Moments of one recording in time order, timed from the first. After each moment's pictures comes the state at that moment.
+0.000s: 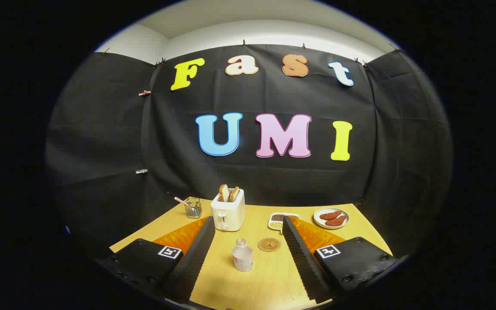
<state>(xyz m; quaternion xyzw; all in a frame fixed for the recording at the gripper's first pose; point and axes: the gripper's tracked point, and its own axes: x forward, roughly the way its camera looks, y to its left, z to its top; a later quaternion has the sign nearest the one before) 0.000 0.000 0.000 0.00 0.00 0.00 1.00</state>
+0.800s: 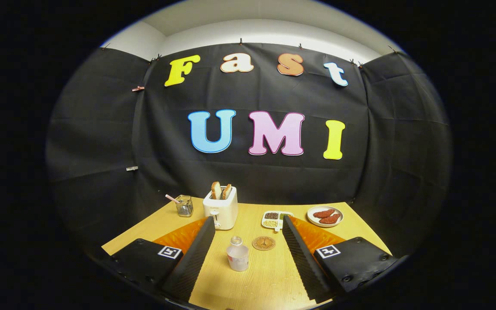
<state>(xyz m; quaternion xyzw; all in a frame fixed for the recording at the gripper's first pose) 0.011 0.006 -0.017 -0.01 0.00 -0.03 1.00</state>
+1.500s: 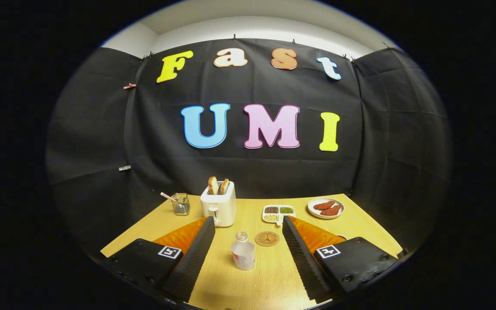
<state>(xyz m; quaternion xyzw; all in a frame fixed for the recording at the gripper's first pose) 0.029 0.017 -0.053 0.01 0.02 -0.07 1.00</state>
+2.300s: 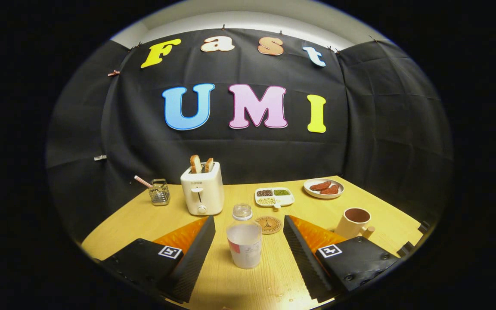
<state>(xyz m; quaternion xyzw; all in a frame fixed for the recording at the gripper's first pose) 0.100 0.026 -0.174 0.01 0.02 -0.13 0.99</state>
